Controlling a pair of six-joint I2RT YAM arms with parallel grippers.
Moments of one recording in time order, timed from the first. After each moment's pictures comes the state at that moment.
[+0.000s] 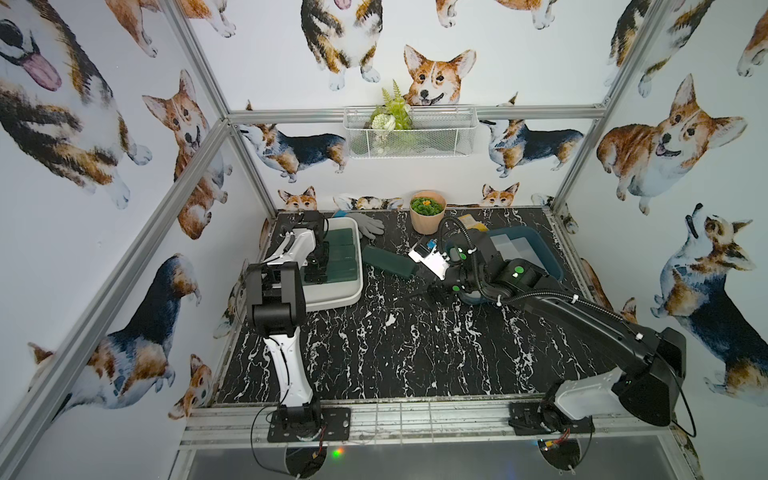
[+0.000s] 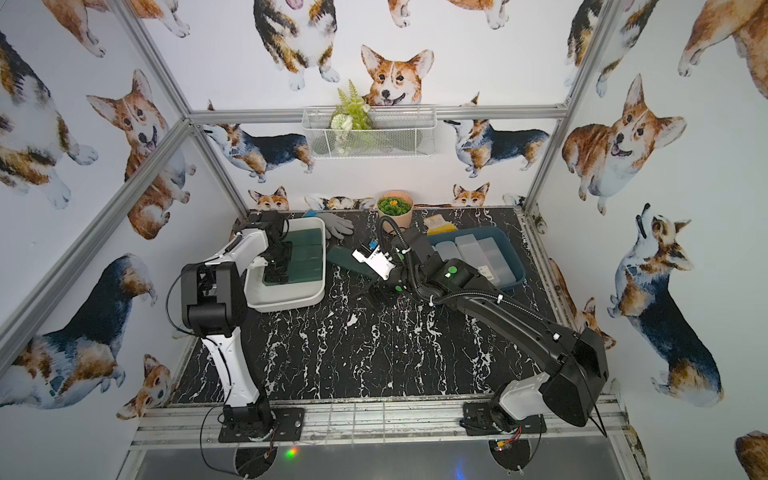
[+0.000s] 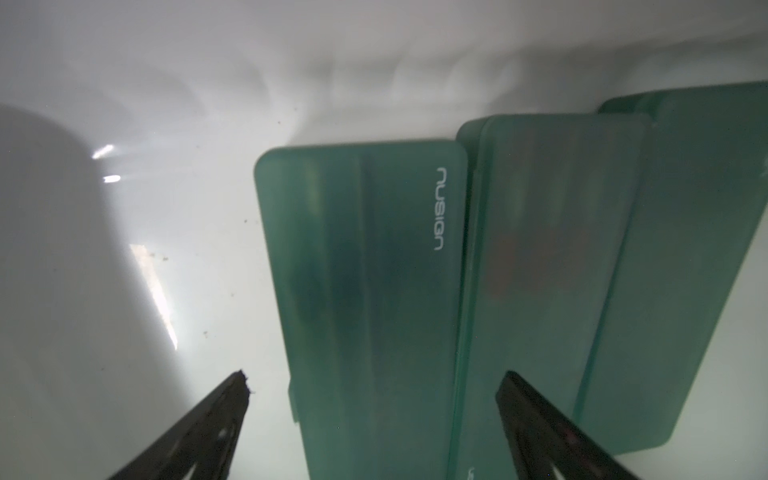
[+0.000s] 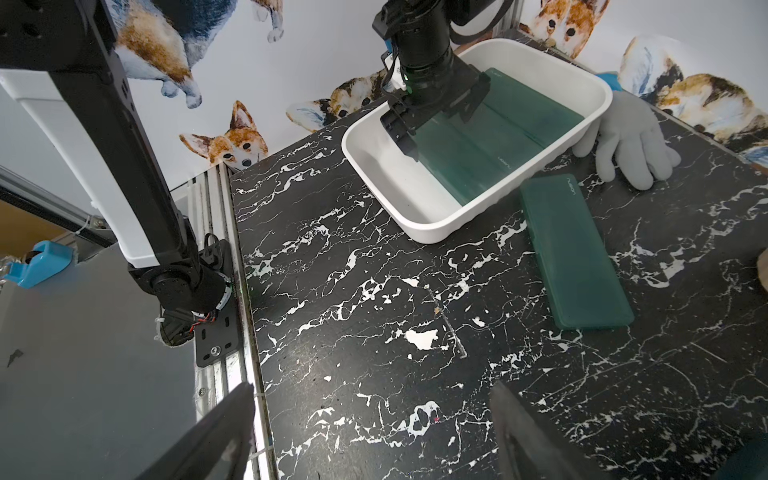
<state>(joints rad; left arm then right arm) 0.00 2.02 1.59 -0.90 -0.09 -1.58 0.84 1.38 1.29 -0.53 -0.43 -0.03</state>
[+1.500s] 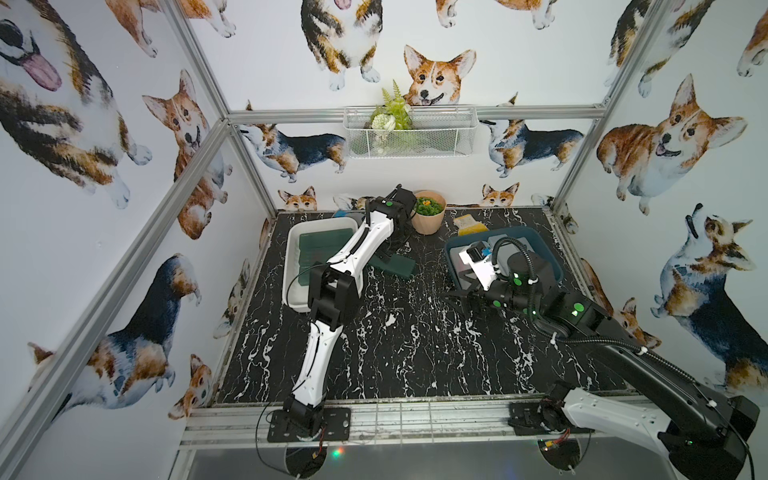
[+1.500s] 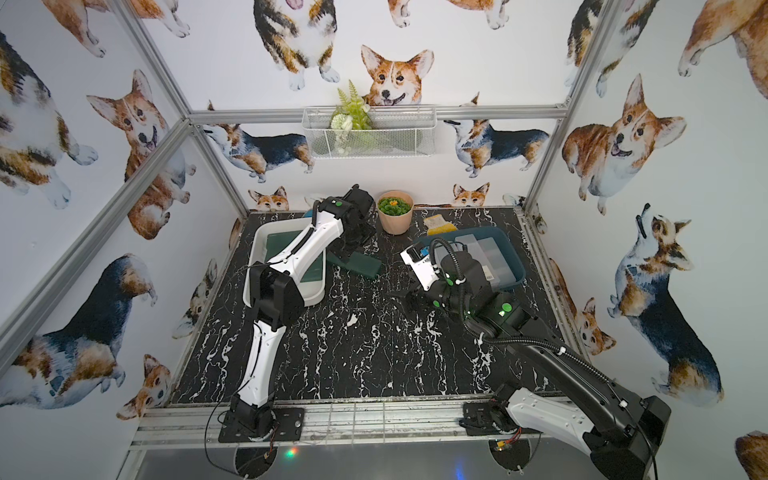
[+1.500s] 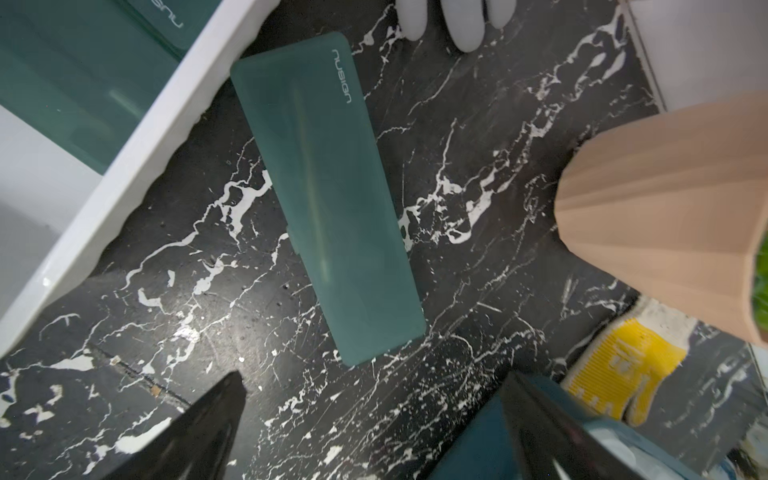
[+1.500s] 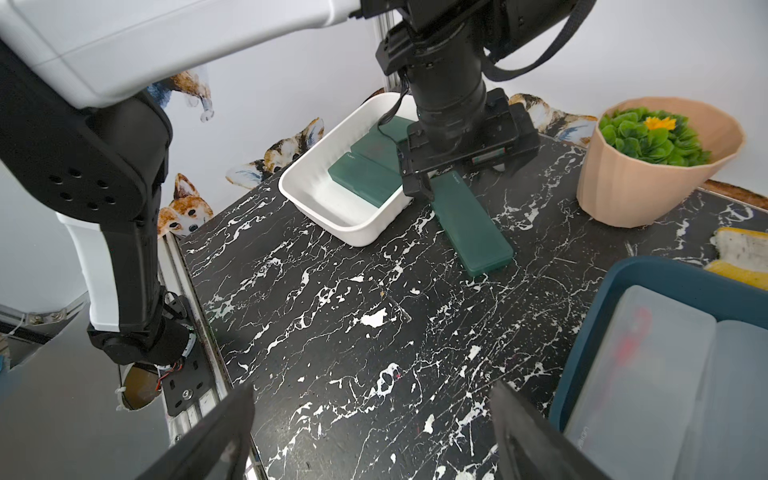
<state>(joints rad) -0.52 2.33 2.32 -1.28 -0.16 -1.36 0.78 0.98 1.02 -0.50 -0.24 0.13</state>
